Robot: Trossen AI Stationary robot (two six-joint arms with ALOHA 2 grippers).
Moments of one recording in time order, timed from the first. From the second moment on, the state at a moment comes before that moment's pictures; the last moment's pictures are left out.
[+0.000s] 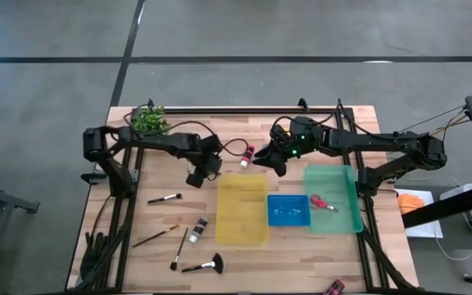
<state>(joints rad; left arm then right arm) 0.30 1.72 0.94 -0.51 0.08 0.71 -0.22 1.31 0.93 -0.02 -0.32 0.57</state>
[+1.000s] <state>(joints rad) 0.33 1.79 0.95 -0.55 0.08 0.71 -0.22 1.31 0.91 -0.03 -0.31 0.57</state>
